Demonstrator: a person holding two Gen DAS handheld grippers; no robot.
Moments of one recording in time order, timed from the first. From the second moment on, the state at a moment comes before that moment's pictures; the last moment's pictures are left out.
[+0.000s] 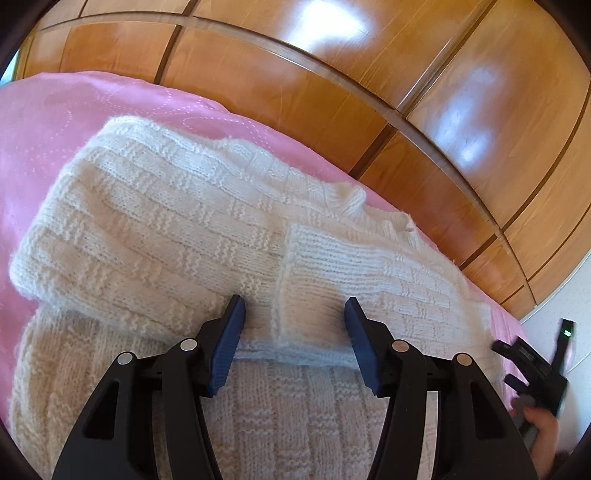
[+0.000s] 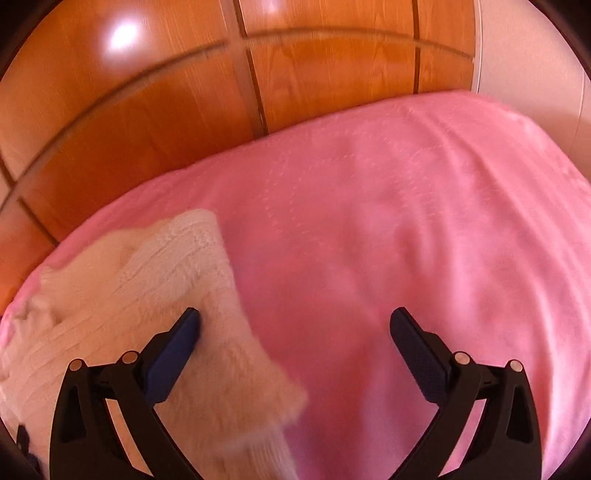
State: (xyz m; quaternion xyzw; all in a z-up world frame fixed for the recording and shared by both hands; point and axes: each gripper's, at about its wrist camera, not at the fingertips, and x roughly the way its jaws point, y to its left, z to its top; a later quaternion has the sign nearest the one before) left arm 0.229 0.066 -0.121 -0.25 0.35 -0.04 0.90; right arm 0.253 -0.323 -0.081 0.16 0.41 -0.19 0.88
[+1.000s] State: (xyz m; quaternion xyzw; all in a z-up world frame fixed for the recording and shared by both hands) left arm 0.119 0.107 -0.097 -0.21 0.36 -0.08 0.90; right arm 0.102 -0.315 -0.071 0.24 0.42 0.04 0.88
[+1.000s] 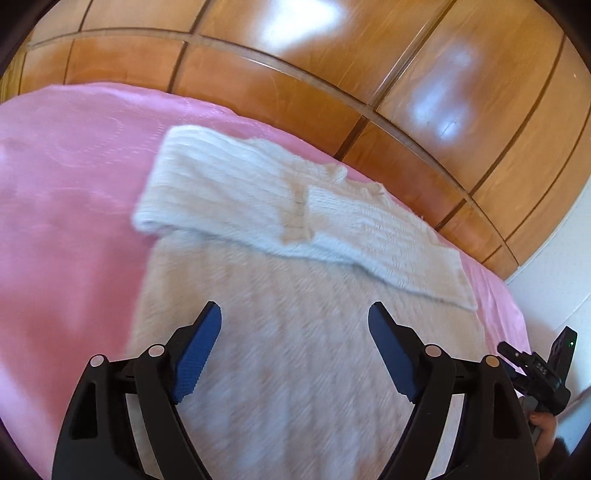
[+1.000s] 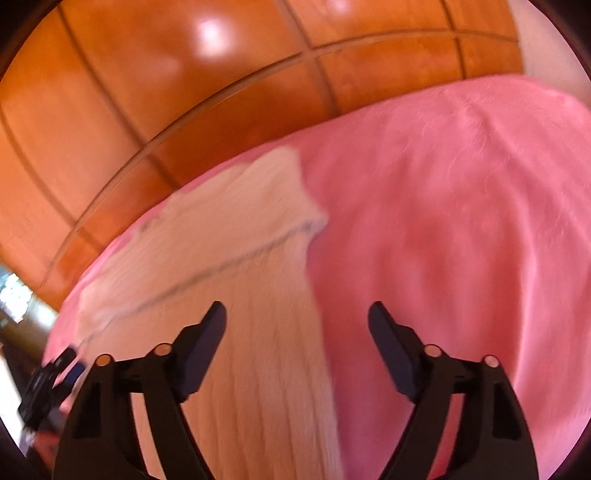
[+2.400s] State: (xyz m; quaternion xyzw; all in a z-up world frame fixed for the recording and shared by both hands) left arm -0.041 0.161 -0.137 -0.35 0.43 -0.23 0.80; right arm -0.015 -0.298 -0.112 0.33 0.43 0.21 0.81
